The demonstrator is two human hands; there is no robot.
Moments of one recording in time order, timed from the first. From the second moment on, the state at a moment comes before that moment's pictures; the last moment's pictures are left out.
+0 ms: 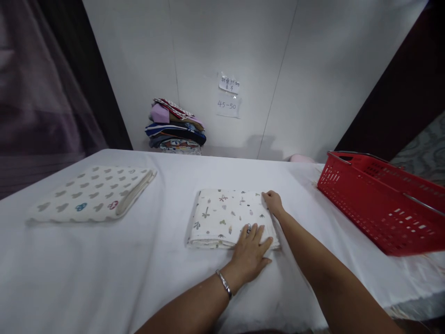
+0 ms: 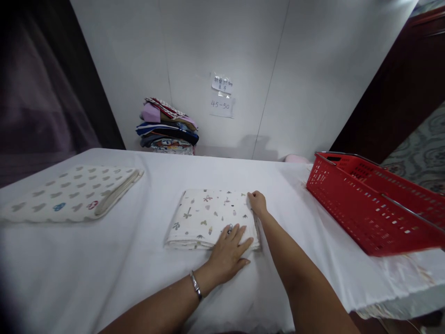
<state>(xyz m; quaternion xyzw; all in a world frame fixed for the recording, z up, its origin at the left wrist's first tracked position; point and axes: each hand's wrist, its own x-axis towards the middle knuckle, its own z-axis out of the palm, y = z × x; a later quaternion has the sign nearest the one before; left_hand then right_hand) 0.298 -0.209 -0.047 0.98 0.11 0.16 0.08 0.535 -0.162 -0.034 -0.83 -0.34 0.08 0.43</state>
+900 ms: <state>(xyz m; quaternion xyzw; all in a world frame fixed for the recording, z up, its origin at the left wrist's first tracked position) 0.301 -0.207 -0.052 0.98 0.10 0.17 0.03 0.499 -0.260 -0.029 -0.80 -0.36 0.24 0.42</state>
